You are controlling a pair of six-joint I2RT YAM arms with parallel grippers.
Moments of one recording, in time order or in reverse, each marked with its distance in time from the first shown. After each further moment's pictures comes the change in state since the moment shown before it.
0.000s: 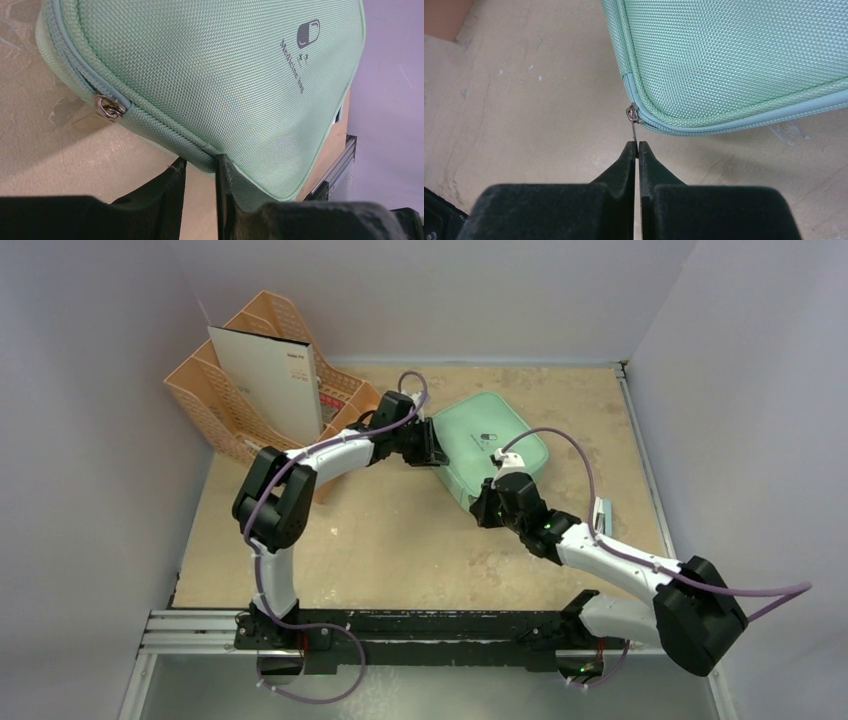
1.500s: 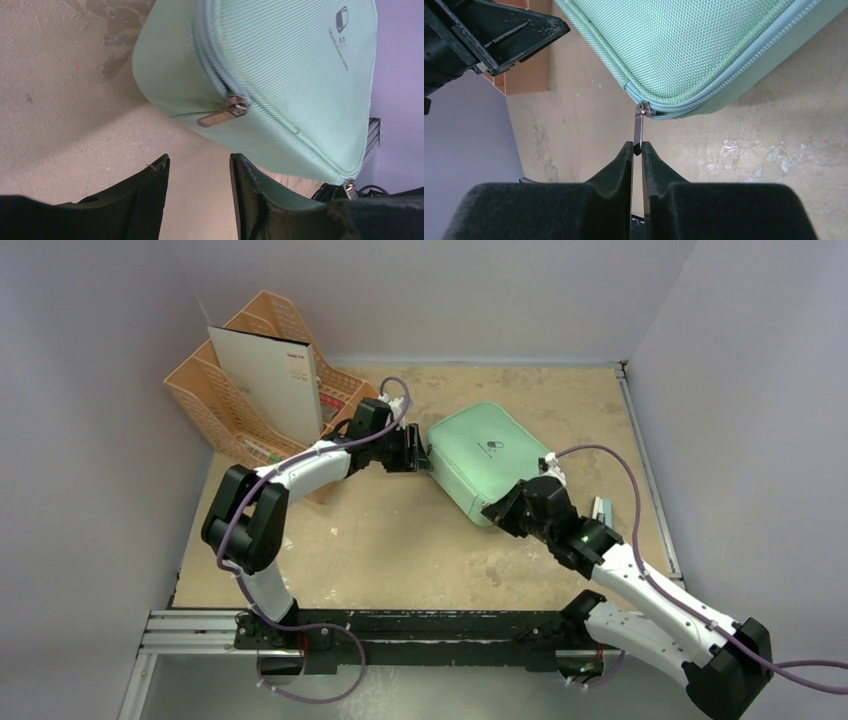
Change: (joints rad) left arm 0.042 -0.195 -0.181 -0.005 0.028 0.121; right arm -0.022 -0.320 0.045 -0.356 0.014 0.527
